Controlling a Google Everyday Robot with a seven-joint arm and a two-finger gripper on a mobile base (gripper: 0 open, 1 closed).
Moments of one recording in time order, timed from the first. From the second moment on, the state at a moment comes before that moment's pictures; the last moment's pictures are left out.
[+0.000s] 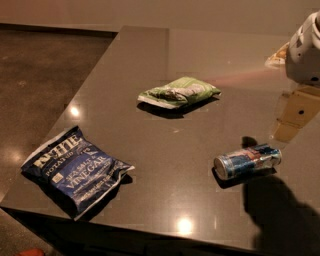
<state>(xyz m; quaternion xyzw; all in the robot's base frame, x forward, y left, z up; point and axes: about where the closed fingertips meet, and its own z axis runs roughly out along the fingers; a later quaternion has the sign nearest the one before) 0.438 -0.217 0.976 -0.60 0.78 -0.03 0.16</state>
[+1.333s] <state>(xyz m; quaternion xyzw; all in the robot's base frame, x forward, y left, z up) 0.535 -0.157 0.961 -0.60 0.76 0.01 0.25</state>
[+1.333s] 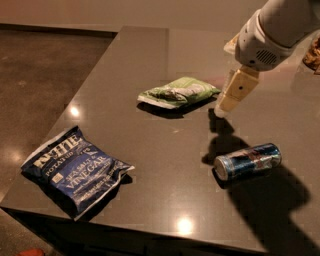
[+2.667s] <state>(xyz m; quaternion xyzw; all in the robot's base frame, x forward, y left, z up) 0.611 -0.067 0.895 -0.60 0.76 0.07 0.23</state>
